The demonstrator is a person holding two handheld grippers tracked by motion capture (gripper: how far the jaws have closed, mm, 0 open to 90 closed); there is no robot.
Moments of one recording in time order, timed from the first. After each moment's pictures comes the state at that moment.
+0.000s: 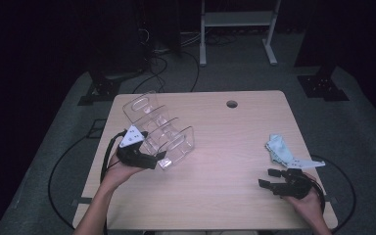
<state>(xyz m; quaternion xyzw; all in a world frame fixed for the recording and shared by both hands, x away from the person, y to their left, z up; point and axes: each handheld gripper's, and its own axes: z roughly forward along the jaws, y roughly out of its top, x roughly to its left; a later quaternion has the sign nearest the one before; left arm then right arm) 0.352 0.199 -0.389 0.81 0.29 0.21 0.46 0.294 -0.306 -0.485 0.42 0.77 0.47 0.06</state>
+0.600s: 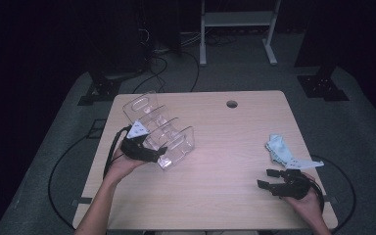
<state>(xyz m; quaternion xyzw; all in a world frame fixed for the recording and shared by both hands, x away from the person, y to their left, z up) 0.379 0.196 -0.401 0.82 0.32 0.20 0.43 0.293 -0.302 -0.483 0.41 0.78 0.47 0.06</state>
